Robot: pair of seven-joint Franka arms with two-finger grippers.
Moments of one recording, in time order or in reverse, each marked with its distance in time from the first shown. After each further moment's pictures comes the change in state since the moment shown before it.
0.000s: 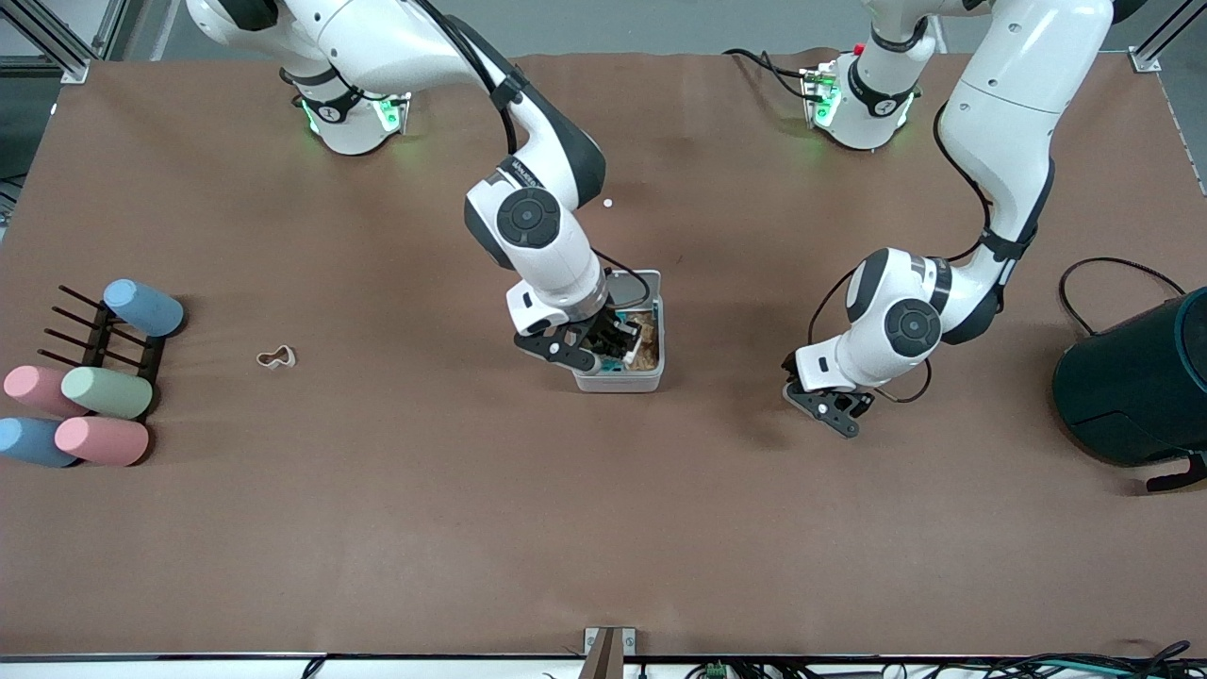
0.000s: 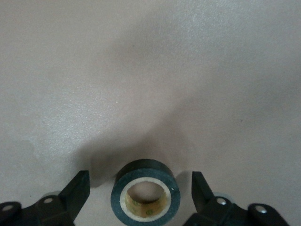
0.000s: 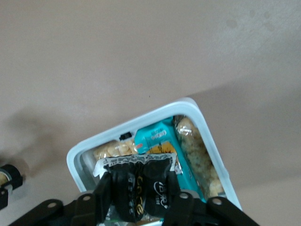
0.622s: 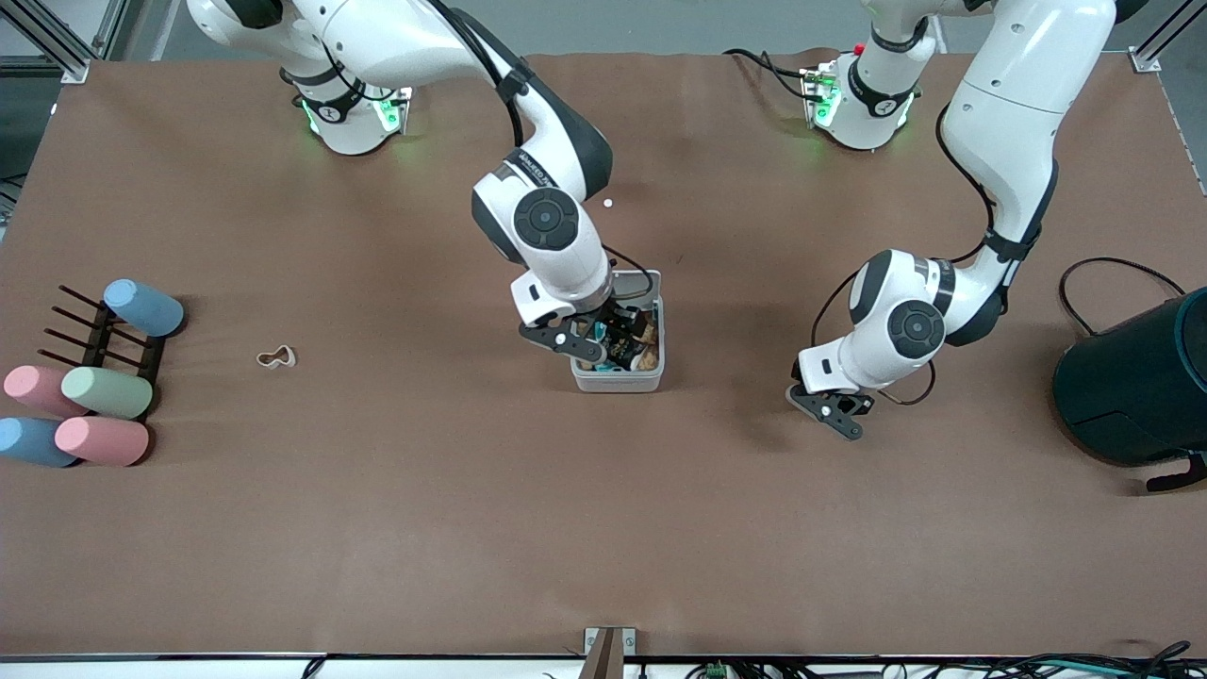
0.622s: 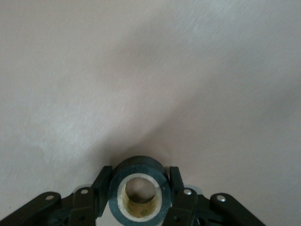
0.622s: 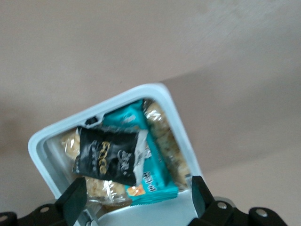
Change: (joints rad) left arm -0.011 -0.005 -0.007 0.034 0.009 -0.031 -0.002; right arm -0.013 -0.016 -0.020 0.036 -0.001 -0.192 -0.005
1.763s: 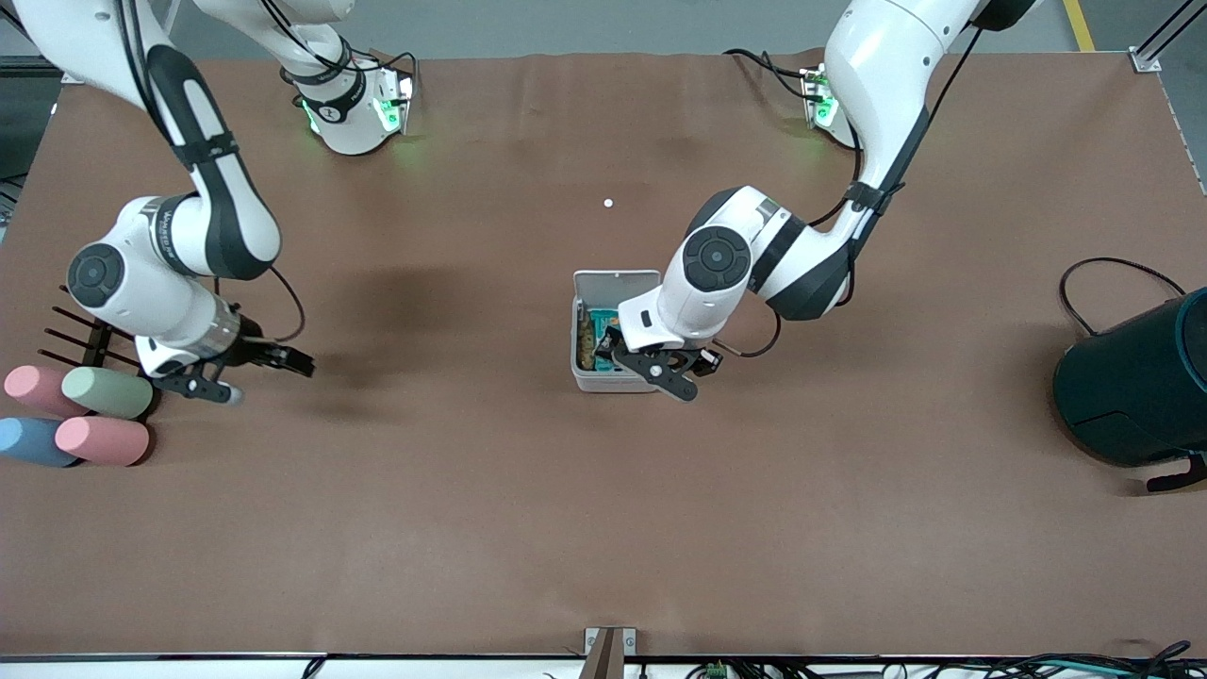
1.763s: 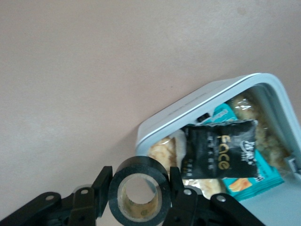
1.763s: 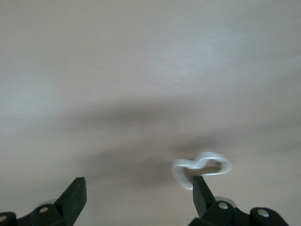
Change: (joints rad) left arm -0.390 0.027 -0.018 0.390 -0.048 -0.327 -0.492; right arm -0.835 -0.349 -0.017 -0.775 -0.018 0.363 -1.123
